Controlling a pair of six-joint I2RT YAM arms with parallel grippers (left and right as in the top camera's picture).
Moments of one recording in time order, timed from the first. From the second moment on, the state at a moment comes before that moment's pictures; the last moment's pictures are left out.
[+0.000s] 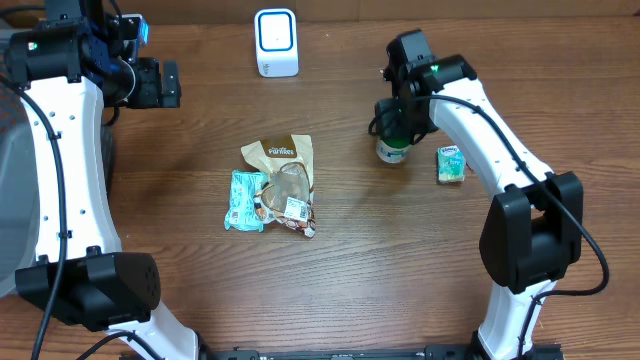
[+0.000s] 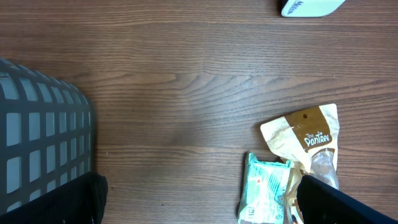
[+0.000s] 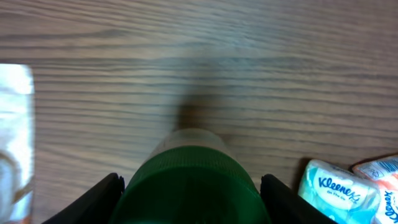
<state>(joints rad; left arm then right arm) 0.16 1.87 2.09 -1.36 0.09 0.09 0.30 2.03 1.73 -1.01 0.03 0.15</state>
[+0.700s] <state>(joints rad) 0.16 1.87 2.09 -1.36 0.09 0.09 0.19 2.03 1.65 -0.92 0.10 0.15</state>
